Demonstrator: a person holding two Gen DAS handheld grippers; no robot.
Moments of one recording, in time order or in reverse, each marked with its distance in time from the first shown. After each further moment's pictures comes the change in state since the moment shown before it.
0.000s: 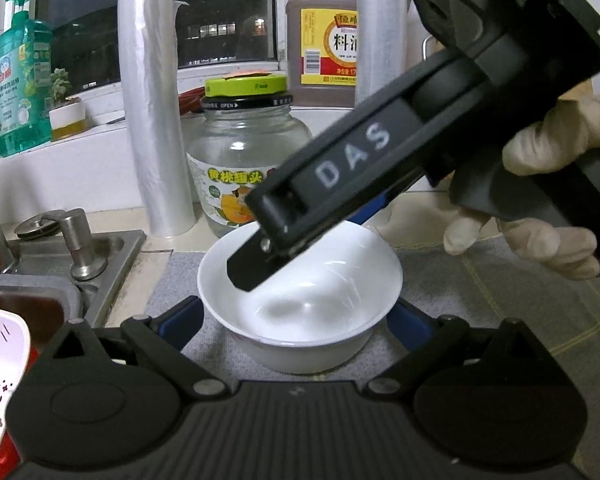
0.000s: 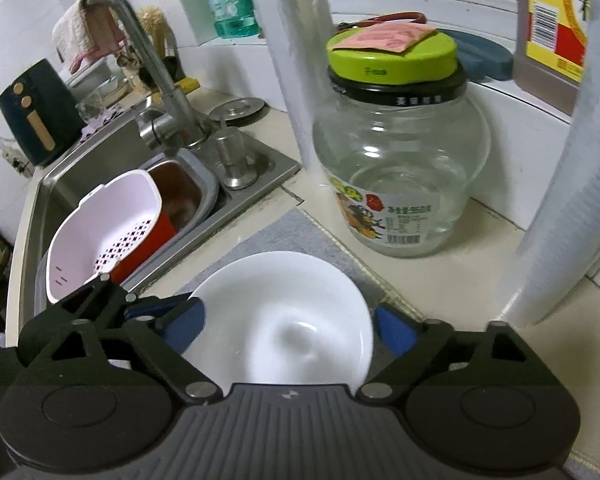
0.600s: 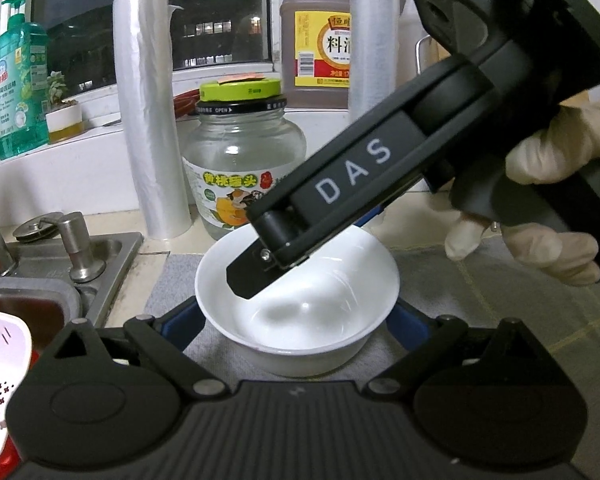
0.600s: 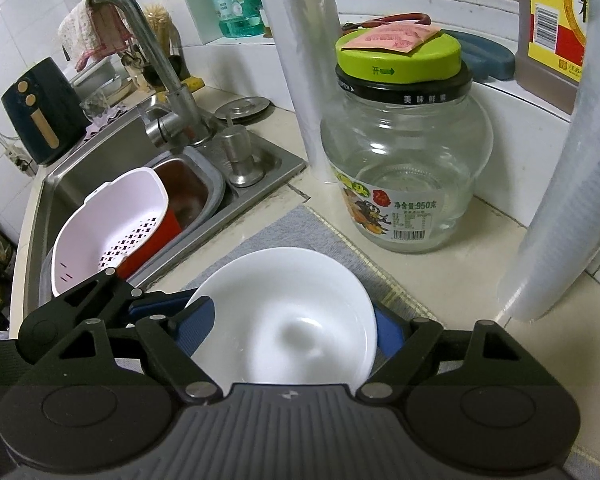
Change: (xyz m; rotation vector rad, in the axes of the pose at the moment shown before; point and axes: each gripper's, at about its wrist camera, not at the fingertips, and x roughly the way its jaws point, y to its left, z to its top) left arm -0.004 -0.002 0.003 0.006 0.010 -0.013; right arm -0.007 0.004 -0.004 0.002 -0.005 0.001
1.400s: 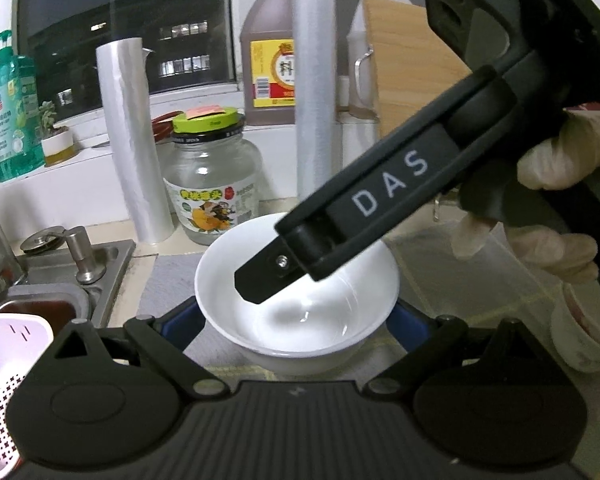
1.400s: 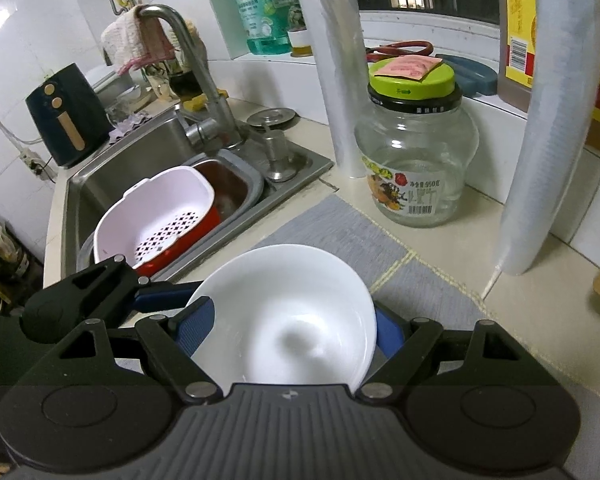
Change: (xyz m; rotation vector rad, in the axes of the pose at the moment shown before) left arm -0.063 -0.029 -0.001 0.062 0.017 -0.047; right arm -0.066 0.042 -0.042 -0.001 -0.051 0.001
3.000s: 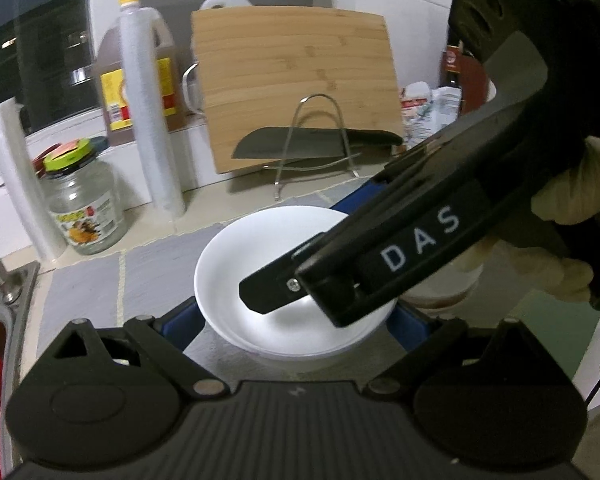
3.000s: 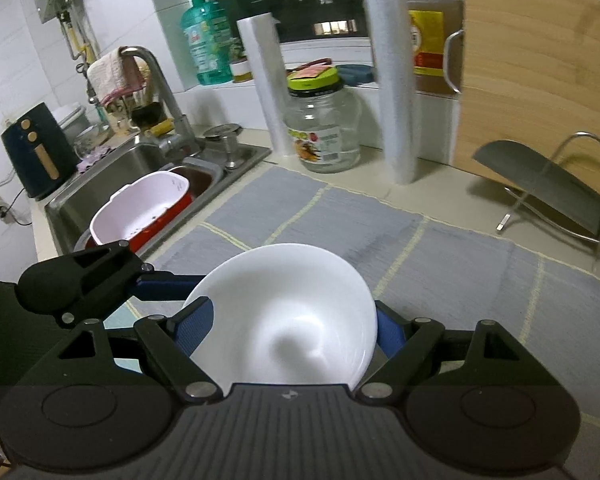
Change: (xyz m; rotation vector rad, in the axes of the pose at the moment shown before) left arm -0.068 -0.107 0.001 0.169 0.052 -0.231; right arm -0.128 0.022 -0.121 0.145 -0.125 -0.183
